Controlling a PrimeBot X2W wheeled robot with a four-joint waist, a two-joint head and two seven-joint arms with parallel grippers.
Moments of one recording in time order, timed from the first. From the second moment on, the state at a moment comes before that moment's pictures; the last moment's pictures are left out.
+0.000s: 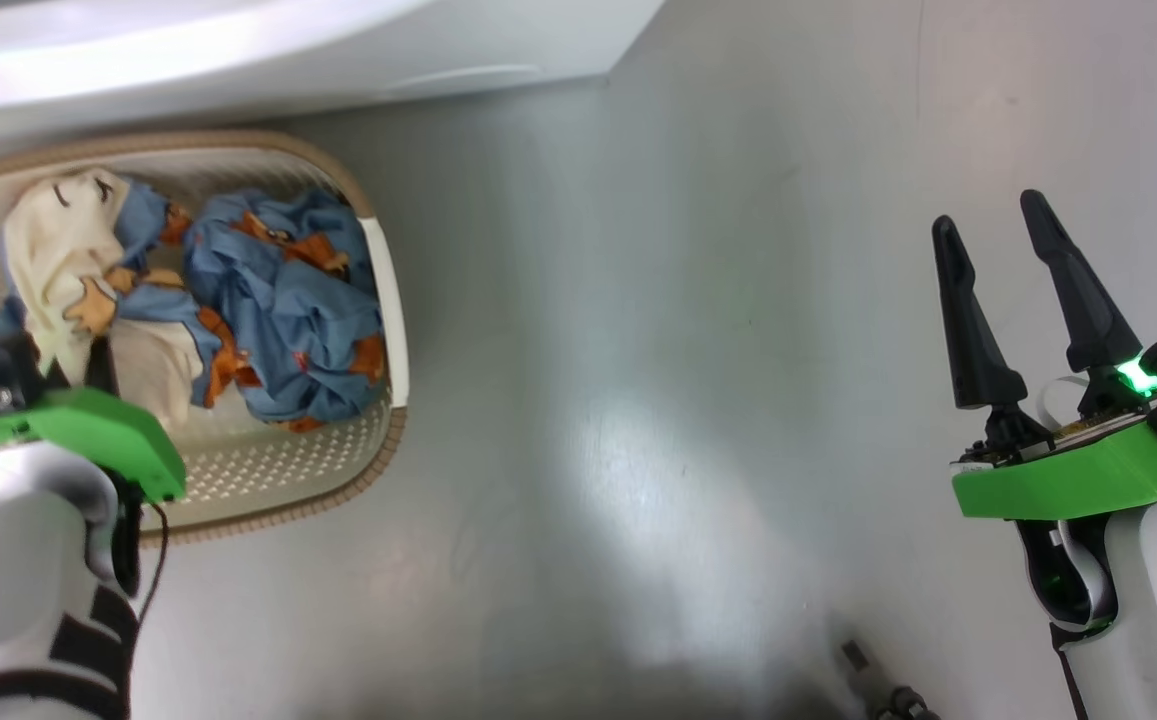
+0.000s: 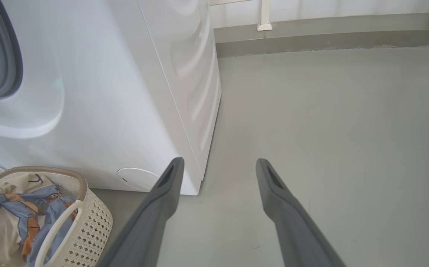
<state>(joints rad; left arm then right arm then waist) -0.74 0.19 -0.02 0.98 -0.21 -0.01 -0.25 -0.34 -0.20 0.06 0.00 0.31 0.13 -0.26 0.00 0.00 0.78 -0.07</state>
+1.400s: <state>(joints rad) -0.11 0.05 0.14 0.16 -0.17 -0.06 -0.26 -0.15 -0.22 0.14 0.09 0.33 0.13 -0.26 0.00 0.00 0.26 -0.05</state>
